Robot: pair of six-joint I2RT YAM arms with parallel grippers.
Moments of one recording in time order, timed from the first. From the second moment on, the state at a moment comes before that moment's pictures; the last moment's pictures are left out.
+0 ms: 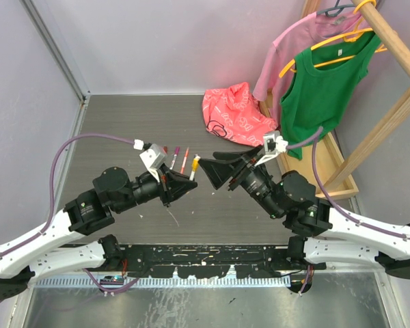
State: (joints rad) left arm -1.06 0.76 0.92 -0.20 0.03 -0.32; right arm 1.27 0.81 0.92 0.16 0.50 0.51
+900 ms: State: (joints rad) left arm -1.06 0.76 0.92 -0.24 0.06 -0.32; right arm 1.27 0.95 0.98 0.11 0.47 0.53
